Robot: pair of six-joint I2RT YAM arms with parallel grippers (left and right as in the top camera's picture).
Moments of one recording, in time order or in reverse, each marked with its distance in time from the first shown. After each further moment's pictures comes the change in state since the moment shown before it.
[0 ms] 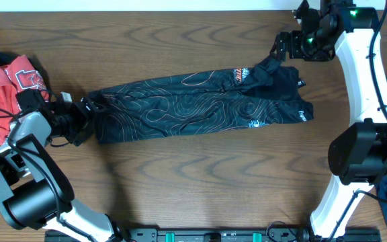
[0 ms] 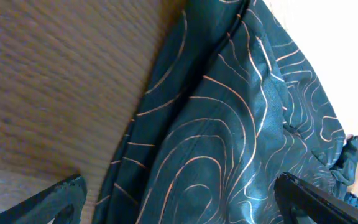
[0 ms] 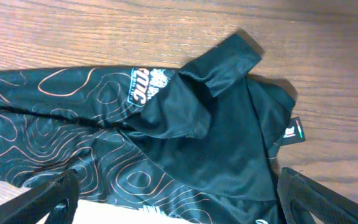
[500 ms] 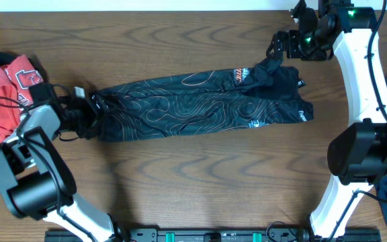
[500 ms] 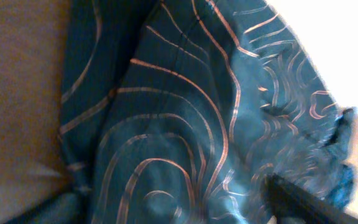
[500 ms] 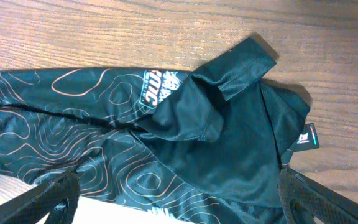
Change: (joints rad) left arm -0.086 0.059 0.030 -0.005 0.060 0.020; right arm 0.007 0.000 0.000 0.008 -0.034 -0.001
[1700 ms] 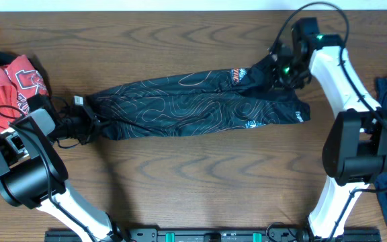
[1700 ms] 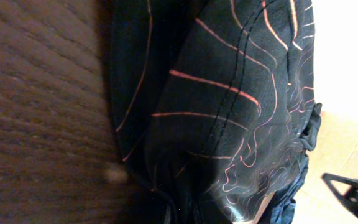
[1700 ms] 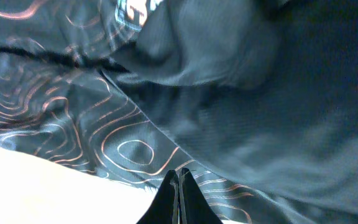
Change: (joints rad) left arm 0.081 0.116 0.003 -0.023 0.133 0.035; right arm 0.070 0.000 -0.371 0.133 -0.030 0.009
